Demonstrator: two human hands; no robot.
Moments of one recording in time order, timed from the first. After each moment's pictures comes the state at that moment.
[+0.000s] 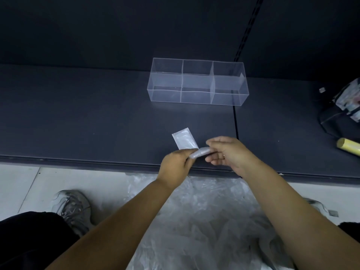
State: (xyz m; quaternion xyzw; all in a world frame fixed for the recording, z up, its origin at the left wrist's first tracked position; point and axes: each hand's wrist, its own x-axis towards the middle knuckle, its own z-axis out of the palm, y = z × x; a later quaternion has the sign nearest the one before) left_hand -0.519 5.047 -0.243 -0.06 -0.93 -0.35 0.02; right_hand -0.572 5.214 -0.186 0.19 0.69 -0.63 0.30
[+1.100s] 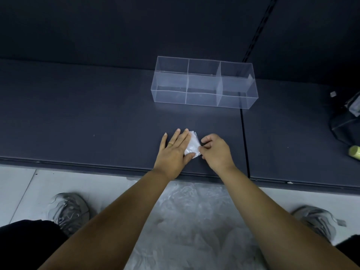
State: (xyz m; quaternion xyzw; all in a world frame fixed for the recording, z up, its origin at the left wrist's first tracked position) left_hand -0.562 5.016 -0.272 -0.10 -0.98 -0.14 -0.08; right_hand -0.588 5.169 -0.236 0.10 0.87 -0.45 0.15
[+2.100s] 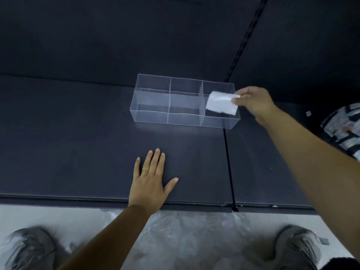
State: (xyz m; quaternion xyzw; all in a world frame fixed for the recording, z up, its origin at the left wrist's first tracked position) left_hand -0.556 5.019 -0.280 -0.02 -1.00 -0.05 -0.05; right_hand -0.776 5.283 -0.151 0.09 0.86 -0.50 0.05
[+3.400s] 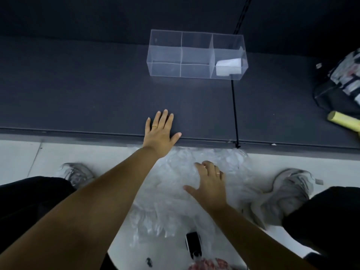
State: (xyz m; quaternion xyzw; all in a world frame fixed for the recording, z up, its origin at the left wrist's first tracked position) left_hand -0.513 5.002 -0.266 -0.02 -0.99 -0.10 -0.14; right_hand -0.398 5.195 -0.275 -0.05 0.98 -0.18 0.13
